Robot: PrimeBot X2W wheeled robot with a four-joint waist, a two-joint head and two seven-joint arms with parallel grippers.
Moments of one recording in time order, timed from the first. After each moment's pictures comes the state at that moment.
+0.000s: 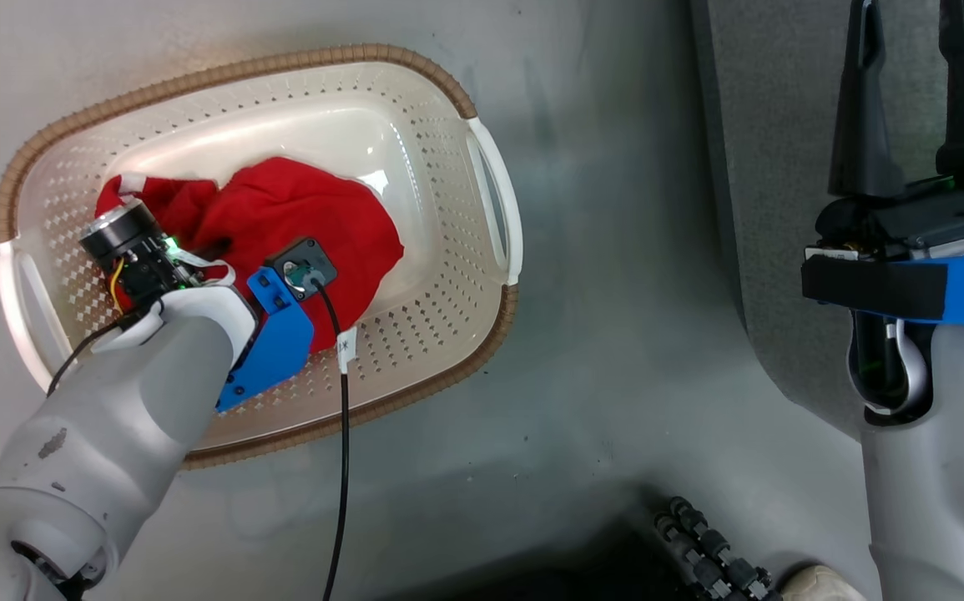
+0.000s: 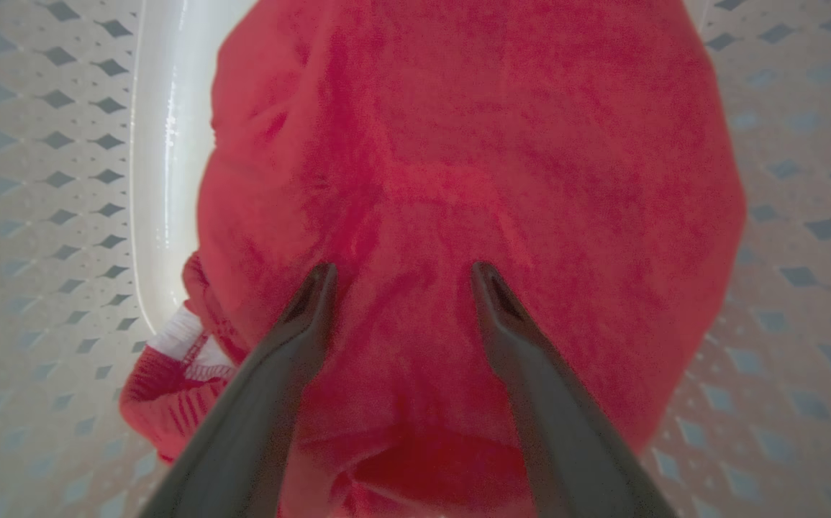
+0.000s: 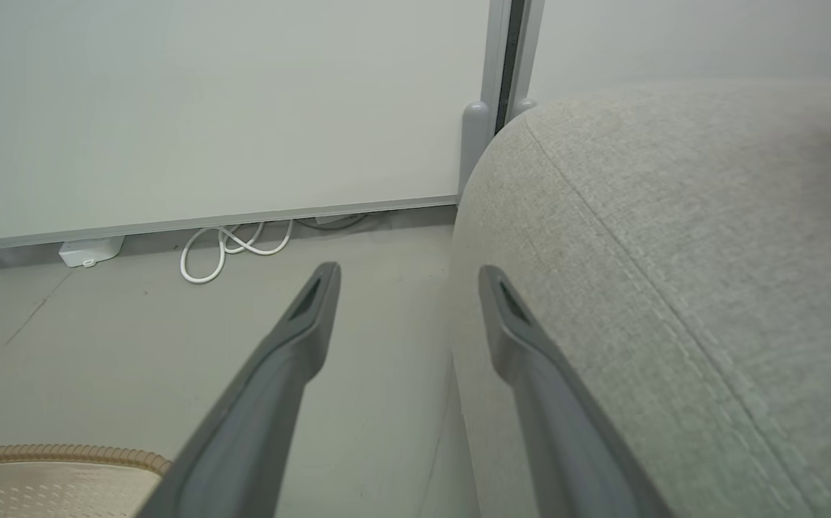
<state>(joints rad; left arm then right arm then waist) -1.04 0.27 -1.28 1.18 -0.28 -0.13 0.15 -0.57 -0.05 -0.02 0.03 0.21 0.13 -0.26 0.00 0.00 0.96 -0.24</state>
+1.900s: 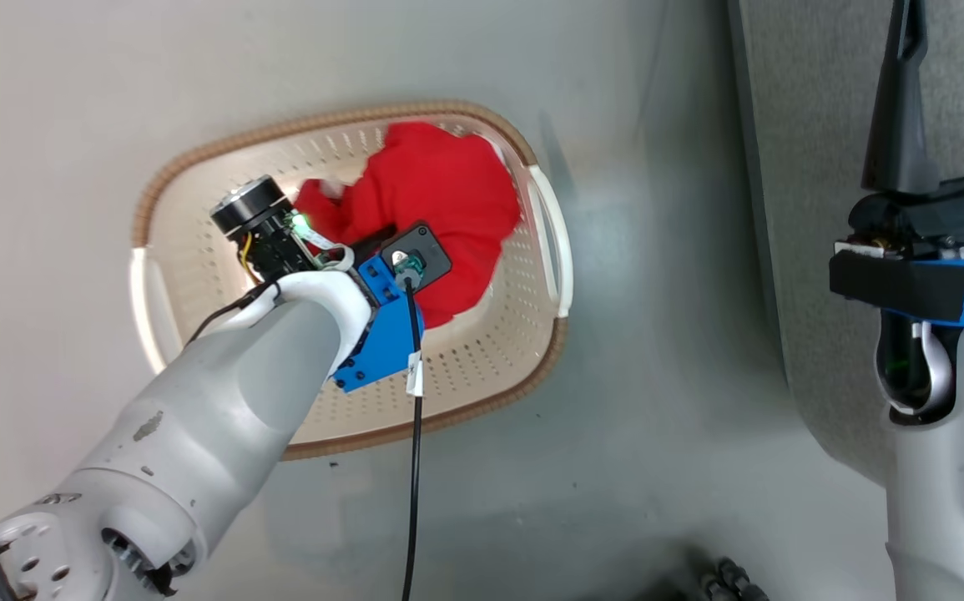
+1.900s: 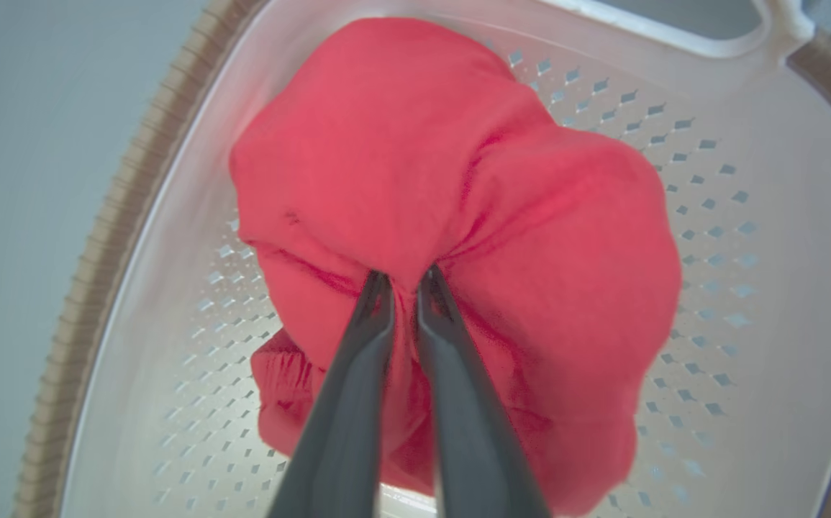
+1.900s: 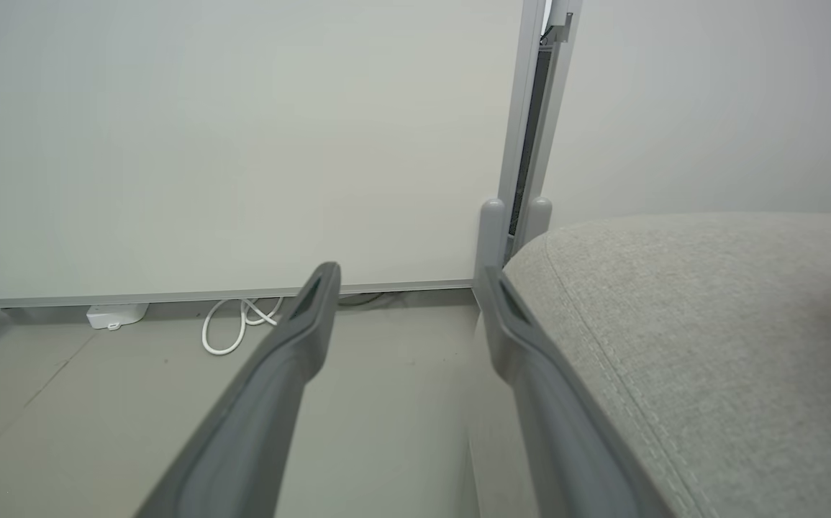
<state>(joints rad) -1.07 0.14 -1.28 1.12 -0.36 -0.13 -0.02 -0.57 -0.05 -0.07 -0.02 0.12 0.13 -0.26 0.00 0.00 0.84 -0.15</state>
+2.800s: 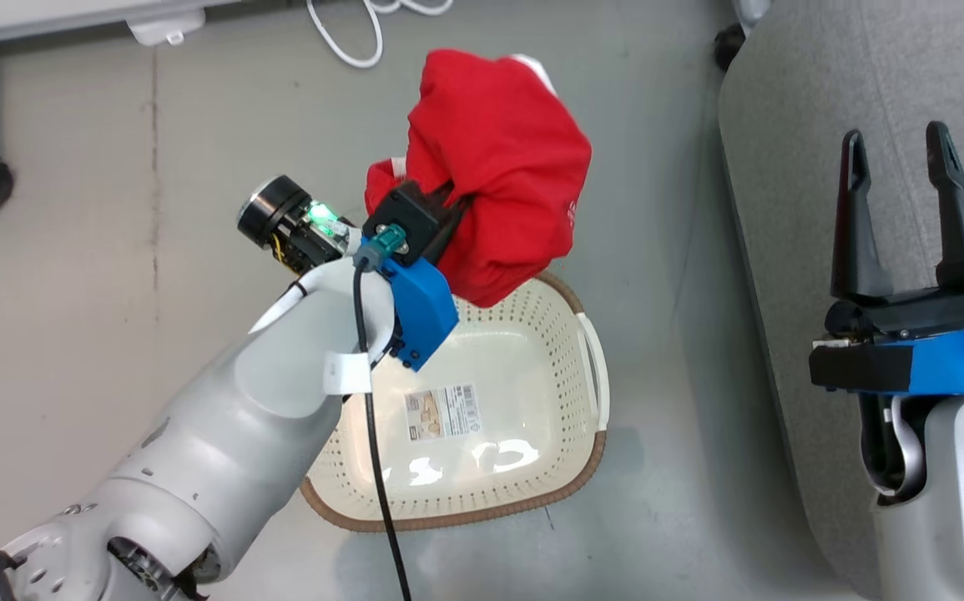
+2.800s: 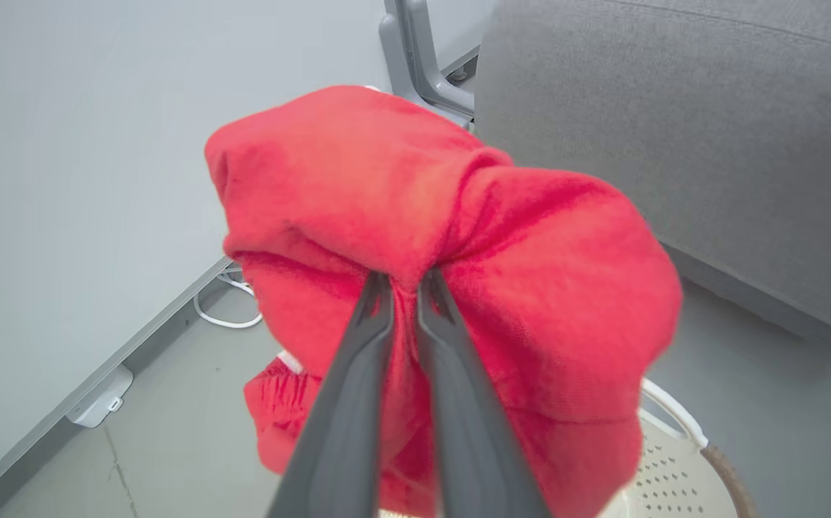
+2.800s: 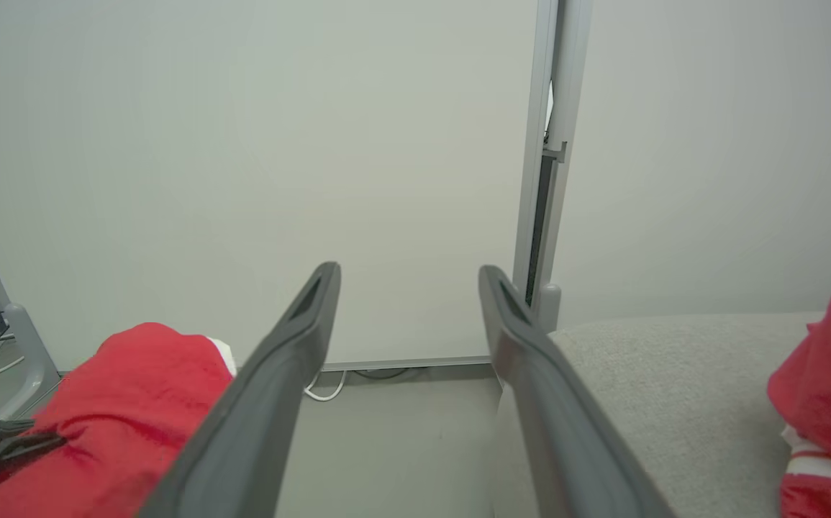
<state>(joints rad) -1.03 0.10 -1.15 1.05 -0.60 -0.12 -0.26 -0.41 -0.06 -0.10 0.06 0.08 0.13 -0.26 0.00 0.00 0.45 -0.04</state>
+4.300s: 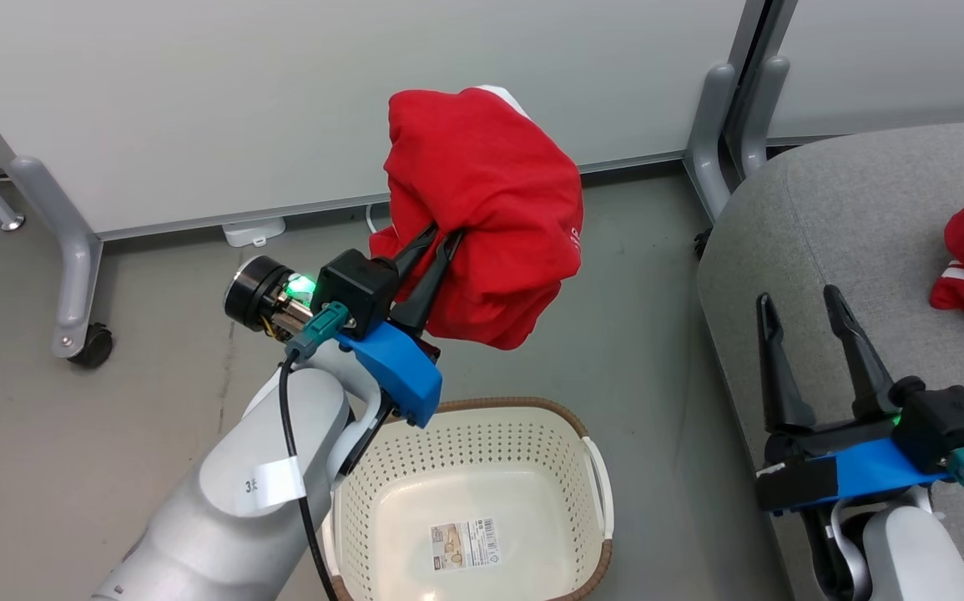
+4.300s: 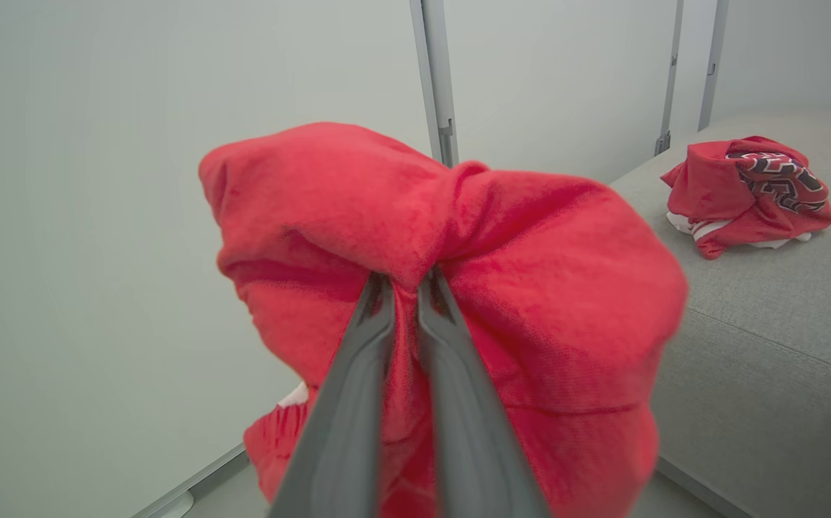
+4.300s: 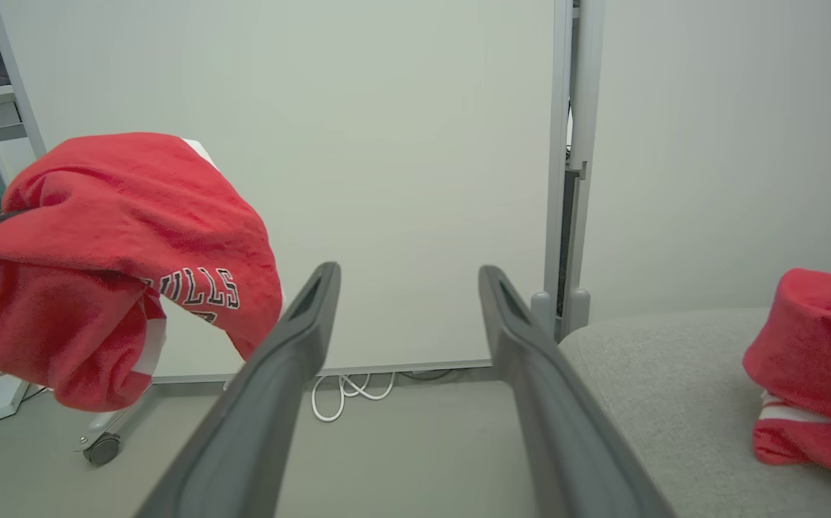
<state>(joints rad) -0.72 0.18 -0.77 0.65 -0.46 -0.09 -0.26 -0.20 -0.05 -0.02 0.17 0.13 0.13 -0.26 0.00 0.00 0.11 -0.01</state>
